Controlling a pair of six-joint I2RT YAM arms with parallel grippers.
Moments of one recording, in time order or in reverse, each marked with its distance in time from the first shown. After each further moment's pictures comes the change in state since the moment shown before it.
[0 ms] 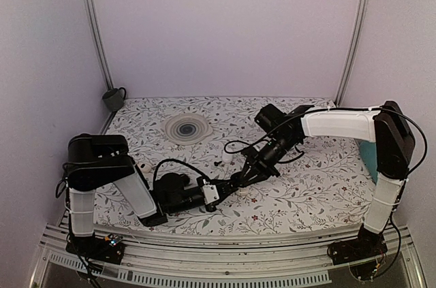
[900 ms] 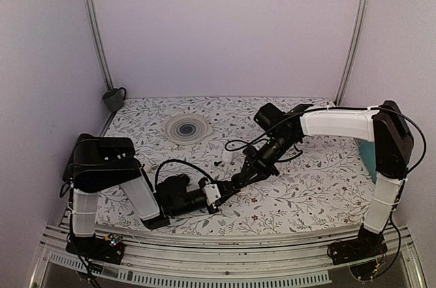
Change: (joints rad) left arm -0.019 0.045 0.018 0.031 -0.038 -0.101; right arm 0.000 0.012 0.023 -0.010 0.038 0.068
